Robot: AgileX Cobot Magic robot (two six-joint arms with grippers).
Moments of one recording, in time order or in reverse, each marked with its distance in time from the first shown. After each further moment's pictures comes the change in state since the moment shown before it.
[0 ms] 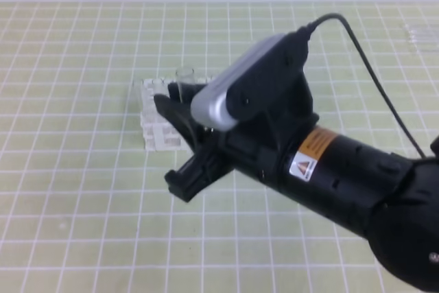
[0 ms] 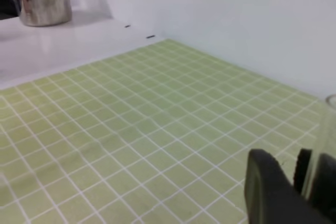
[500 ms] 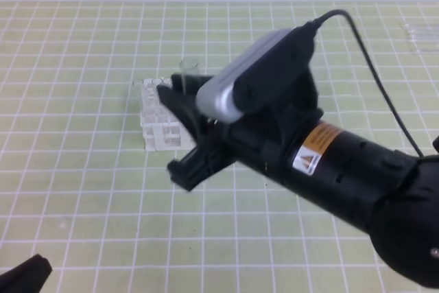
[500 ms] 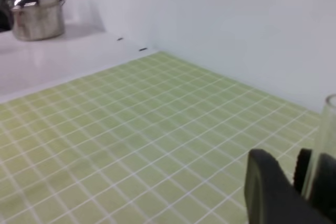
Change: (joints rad) left arm 0.000 0.003 0.275 -0.027 -0.189 -0.009; right arm -0.024 -0.006 0.016 0.018 -0.030 0.000
